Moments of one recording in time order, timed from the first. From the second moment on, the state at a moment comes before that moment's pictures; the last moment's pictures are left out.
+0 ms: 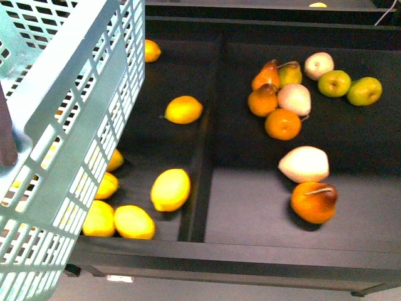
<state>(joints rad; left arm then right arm) -0.28 0.98 0.76 -0.15 -0.36 -1.52 0.00 0.00 0.02 0.00 0.00 0.00</state>
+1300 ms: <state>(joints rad) -0.28 0.98 0.76 -0.15 -0.36 -1.52 0.00 0.00 0.02 0.00 0.00 0.00</state>
